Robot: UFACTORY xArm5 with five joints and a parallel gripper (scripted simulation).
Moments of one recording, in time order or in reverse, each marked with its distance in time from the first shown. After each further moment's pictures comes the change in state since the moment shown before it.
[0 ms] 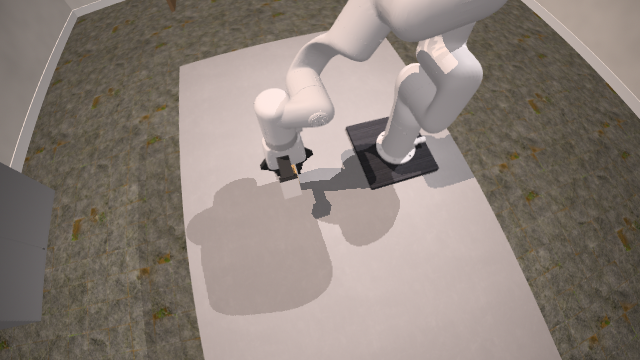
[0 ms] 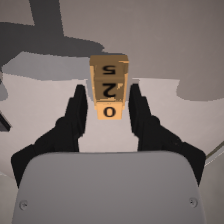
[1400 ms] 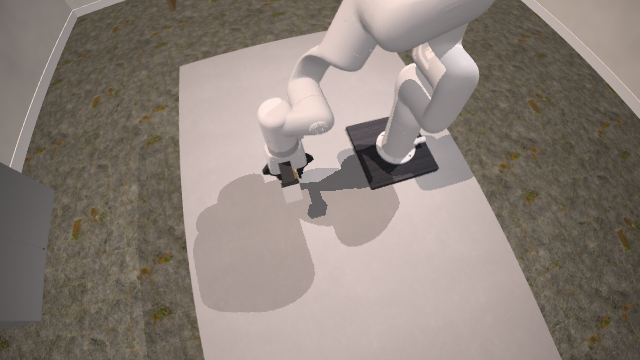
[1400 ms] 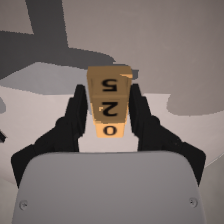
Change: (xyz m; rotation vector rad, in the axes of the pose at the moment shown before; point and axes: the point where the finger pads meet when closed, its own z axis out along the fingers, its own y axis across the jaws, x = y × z) arm 0.000 0.000 0.028 0.000 0.000 0.000
